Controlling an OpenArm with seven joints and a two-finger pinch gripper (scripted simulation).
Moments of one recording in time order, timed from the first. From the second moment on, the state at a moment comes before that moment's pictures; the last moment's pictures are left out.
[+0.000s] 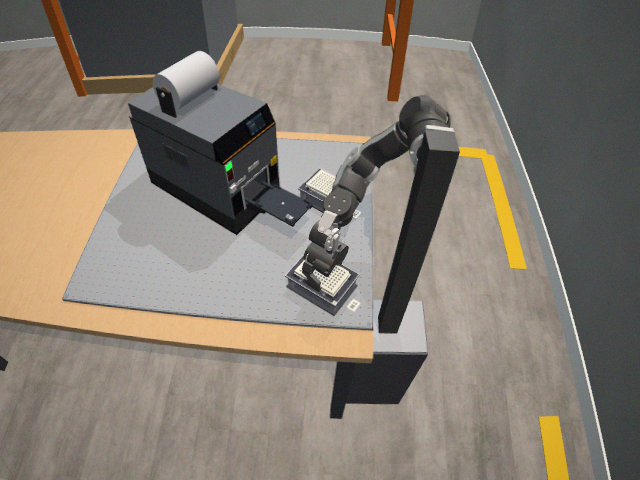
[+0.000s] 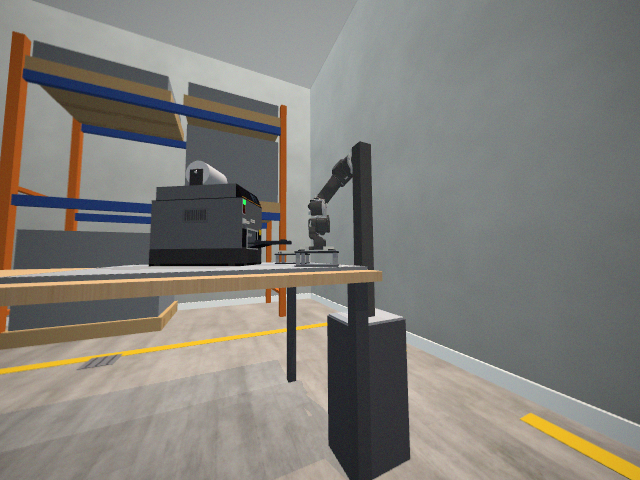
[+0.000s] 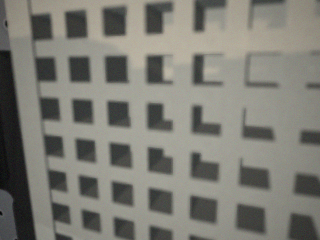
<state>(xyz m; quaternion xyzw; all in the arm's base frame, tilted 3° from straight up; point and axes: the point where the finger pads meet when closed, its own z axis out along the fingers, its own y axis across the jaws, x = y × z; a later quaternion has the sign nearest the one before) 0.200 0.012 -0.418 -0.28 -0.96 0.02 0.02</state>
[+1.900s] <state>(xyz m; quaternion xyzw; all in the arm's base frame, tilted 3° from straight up) 0.200 0.013 -0.407 -0.28 -0.96 0.02 0.02</state>
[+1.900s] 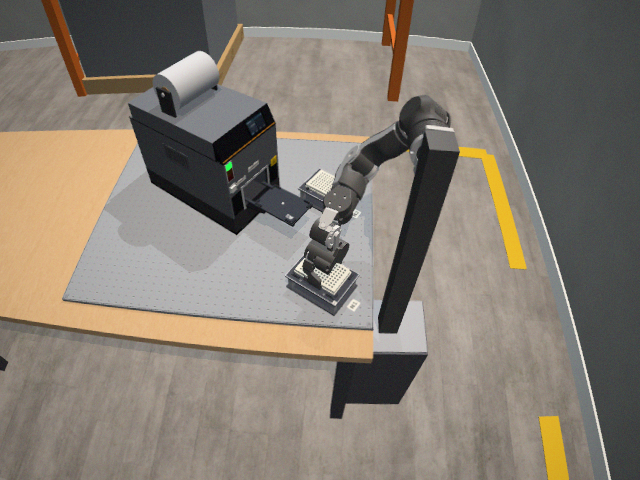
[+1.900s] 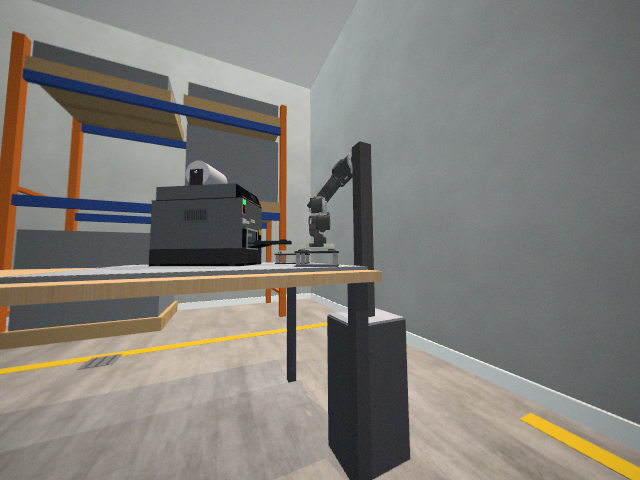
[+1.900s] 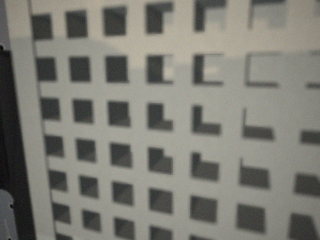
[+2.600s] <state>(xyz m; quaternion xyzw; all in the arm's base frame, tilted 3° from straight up) 0.202 0.015 -0.376 -0.28 -0.96 0.02 0.02</state>
